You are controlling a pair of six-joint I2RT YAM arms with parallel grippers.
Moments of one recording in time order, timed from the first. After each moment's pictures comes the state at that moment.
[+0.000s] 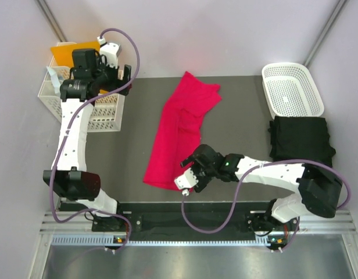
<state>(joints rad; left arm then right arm) -0.02 1.57 1.88 -0.82 0.24 0.22 1.03 1.40 0.84 -0.32 -0.08 -1.23</state>
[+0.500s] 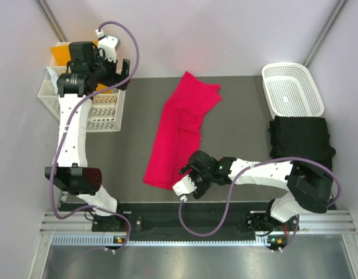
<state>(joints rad) -0.02 1.63 2.03 -0.90 0.25 0.26 1.09 1.48 0.83 -0.32 -0.11 -1.17</state>
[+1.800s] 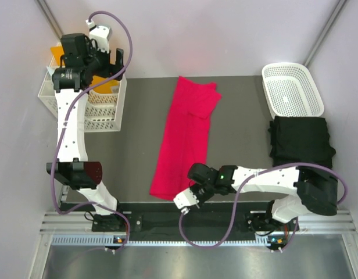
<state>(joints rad) 0.03 1.71 2.17 -0.87 0.26 0.23 1.21 1.44 0.81 -0.46 -0.21 -0.95</state>
